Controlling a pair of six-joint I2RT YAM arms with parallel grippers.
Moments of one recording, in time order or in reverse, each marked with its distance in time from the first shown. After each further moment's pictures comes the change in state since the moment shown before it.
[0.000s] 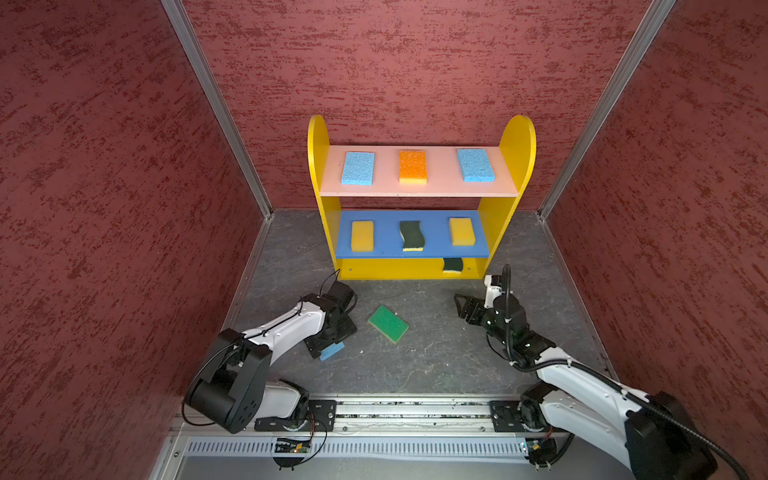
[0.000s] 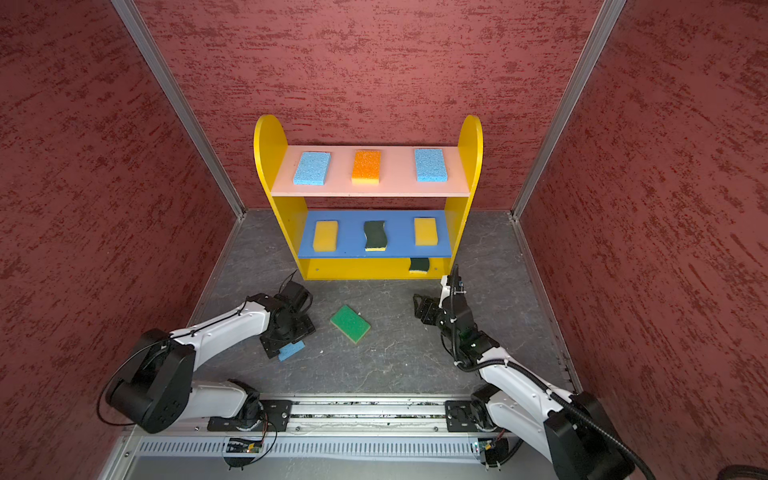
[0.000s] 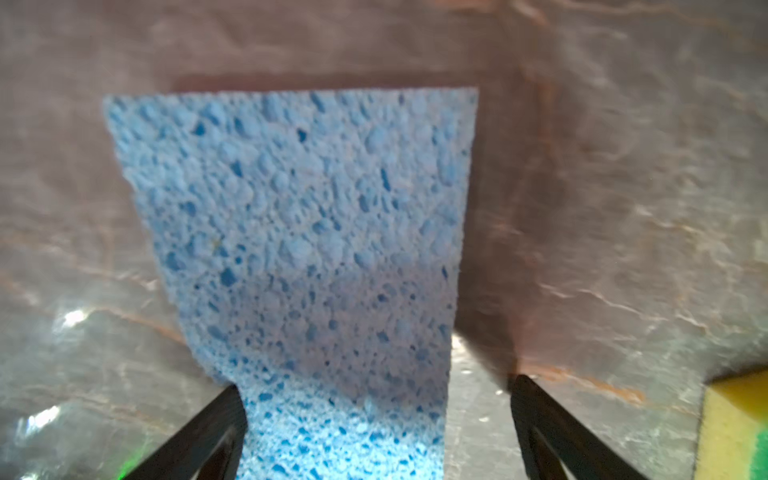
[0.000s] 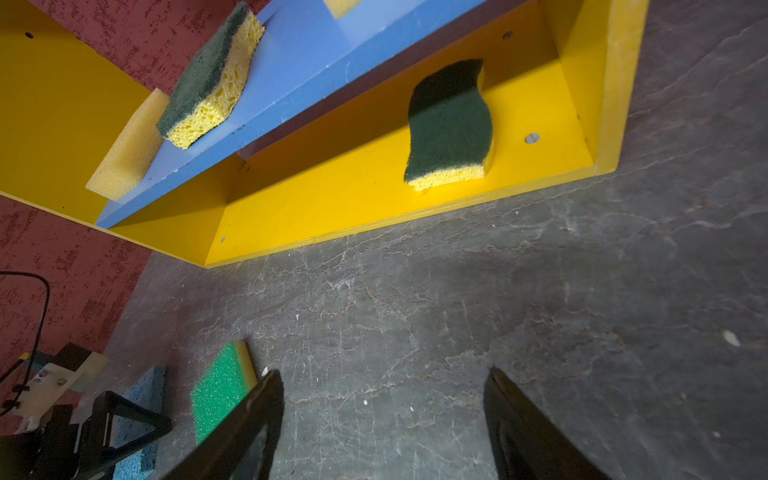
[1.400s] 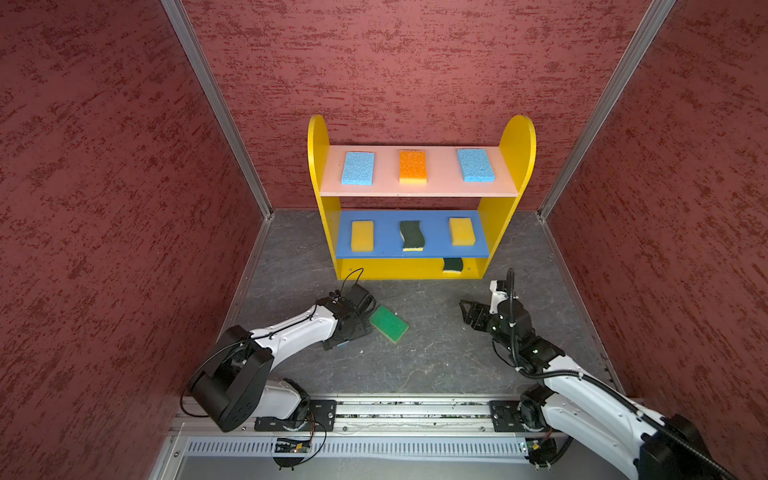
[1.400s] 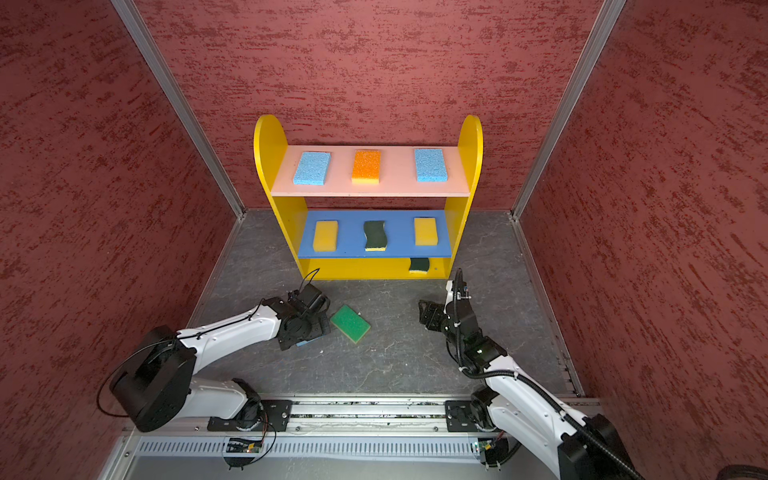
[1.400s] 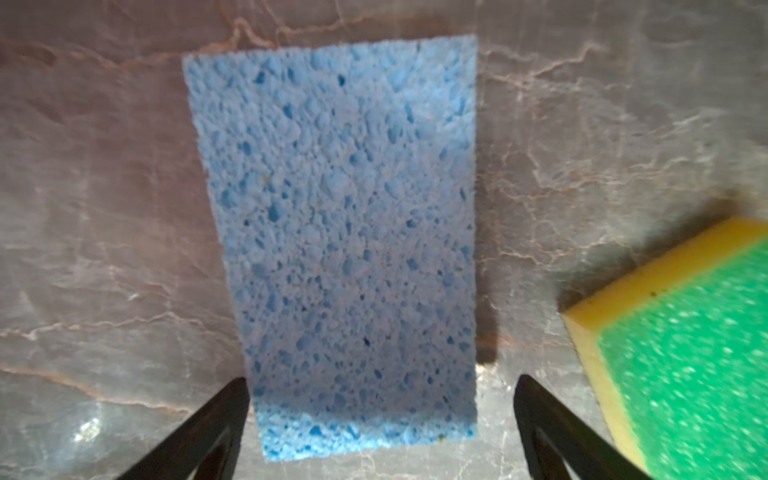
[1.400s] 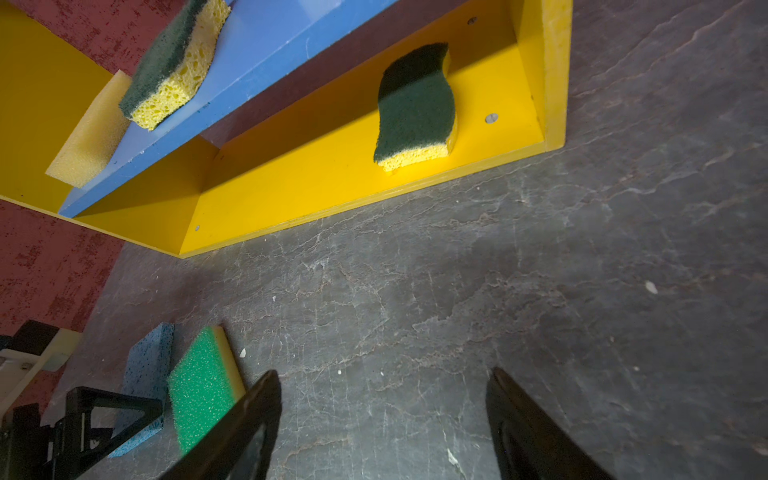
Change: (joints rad) left arm -0.161 0.002 -0.001 0.100 -0.086 0.014; right arm -0.003 -0.099 -0.009 -0.150 0.024 -0.006
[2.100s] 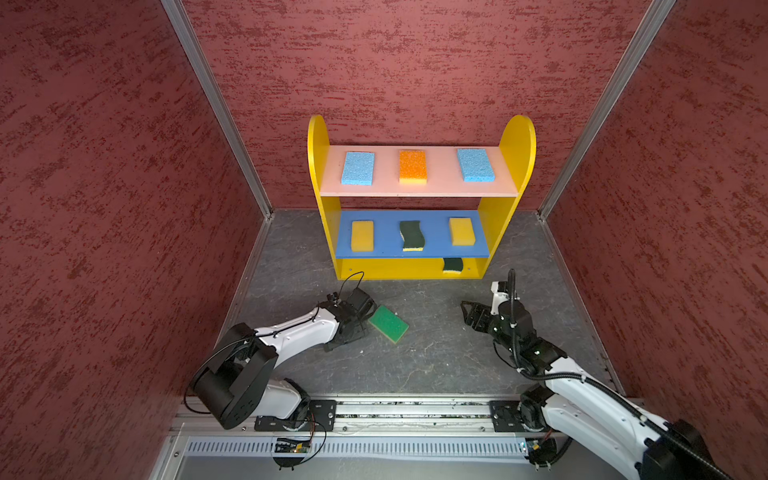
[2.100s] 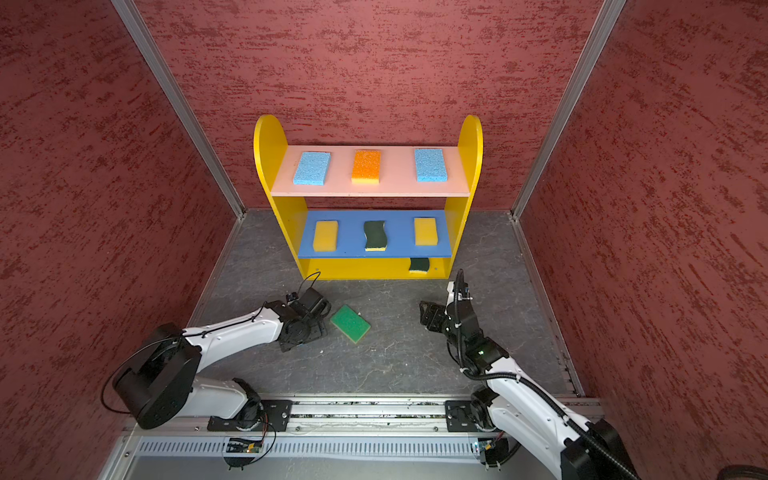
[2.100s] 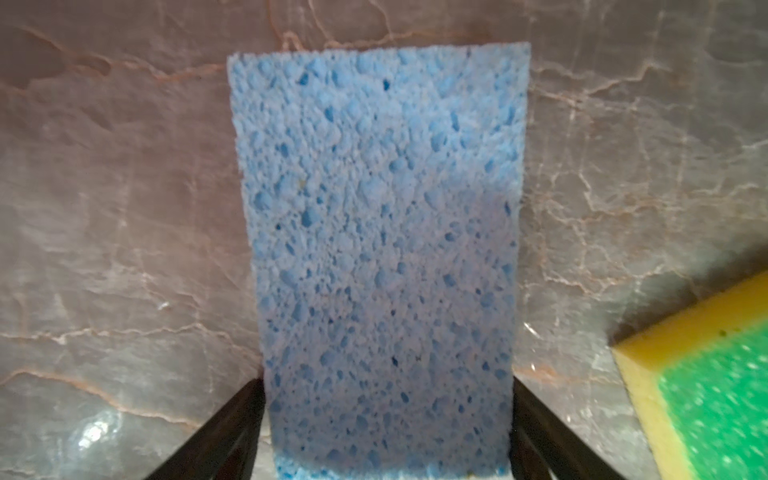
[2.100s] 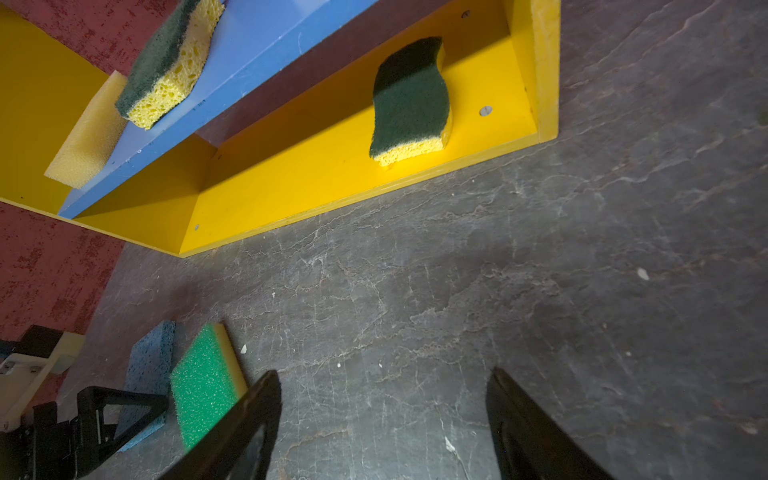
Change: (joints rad) left arm -0.018 0.021 -0.027 0.027 -0.076 -0.034; right arm 0.000 -0.026 0.000 -0.036 0.000 0.018
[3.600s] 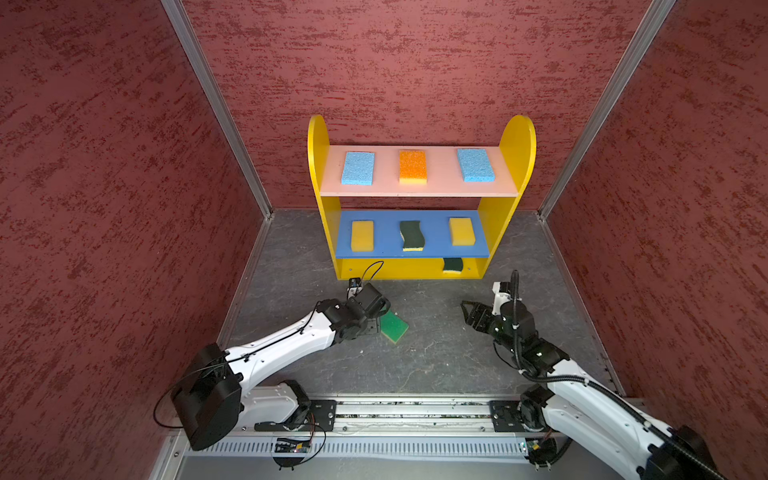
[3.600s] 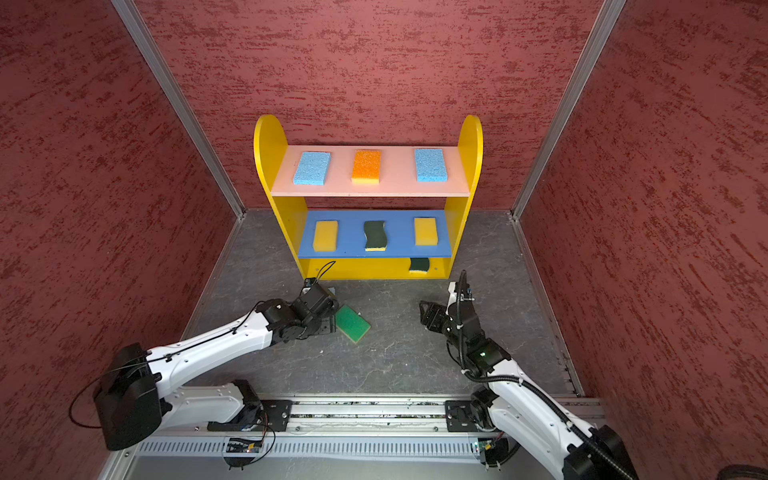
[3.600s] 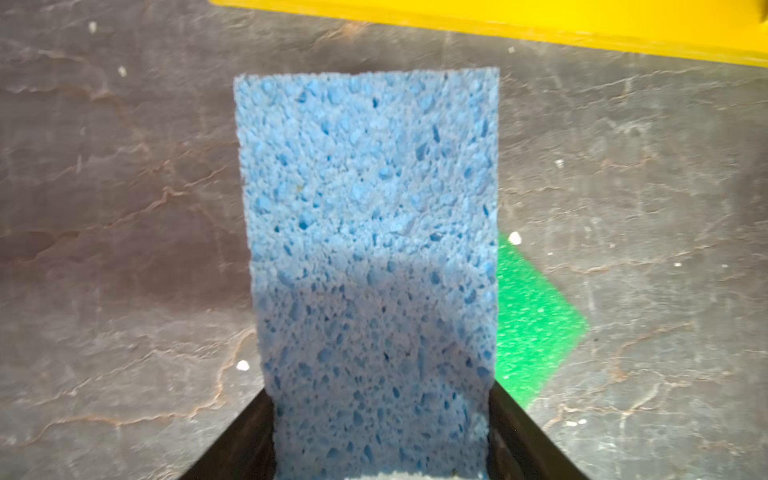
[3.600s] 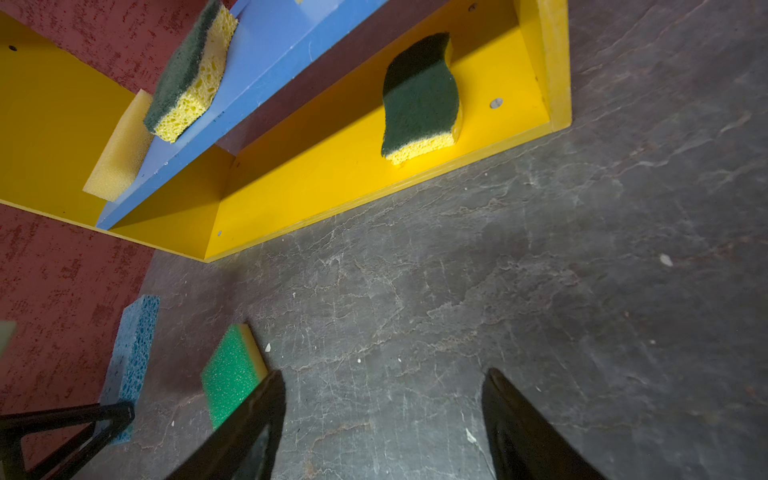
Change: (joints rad) left arm -0.178 -0.135 0.176 -0.062 -0.049 0.199; right arm 0.000 -0.039 -0.001 -0.013 -0.038 0.060
